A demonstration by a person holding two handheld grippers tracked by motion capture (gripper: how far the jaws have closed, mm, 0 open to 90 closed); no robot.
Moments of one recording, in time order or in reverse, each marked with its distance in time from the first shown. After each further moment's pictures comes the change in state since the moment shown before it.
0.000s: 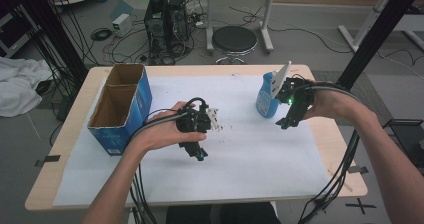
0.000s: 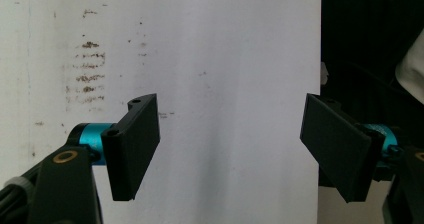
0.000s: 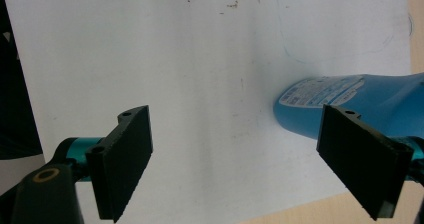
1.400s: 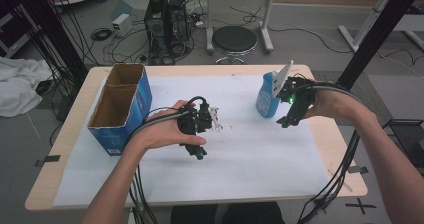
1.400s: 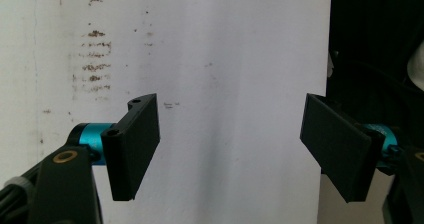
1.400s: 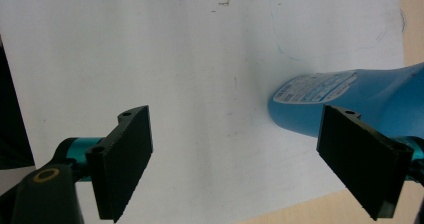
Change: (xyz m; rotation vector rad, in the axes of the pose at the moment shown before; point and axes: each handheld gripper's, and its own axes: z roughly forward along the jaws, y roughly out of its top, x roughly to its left) left arm 0.002 0.002 -0.001 0.045 0.016 -0.019; right arm -0.004 -0.005 0.003 -0.004 -0.016 0.018
